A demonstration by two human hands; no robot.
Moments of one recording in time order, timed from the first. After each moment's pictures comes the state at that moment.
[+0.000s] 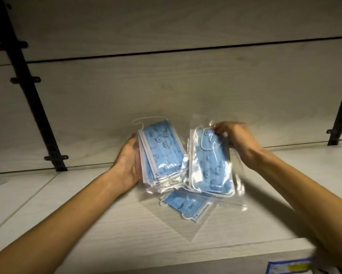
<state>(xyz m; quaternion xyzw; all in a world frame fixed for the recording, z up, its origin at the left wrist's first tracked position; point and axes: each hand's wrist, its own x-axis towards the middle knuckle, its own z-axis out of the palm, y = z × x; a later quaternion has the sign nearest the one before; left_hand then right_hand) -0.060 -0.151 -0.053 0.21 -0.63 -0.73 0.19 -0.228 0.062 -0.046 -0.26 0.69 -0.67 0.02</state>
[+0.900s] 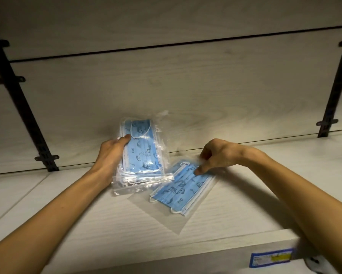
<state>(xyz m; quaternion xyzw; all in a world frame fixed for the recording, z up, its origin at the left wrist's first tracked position) -0.065 -0.179 -0.055 0.26 -0.74 -0.55 0.29 -0.220 0.070 -0.053 -0.34 0.91 -0.20 0.13</state>
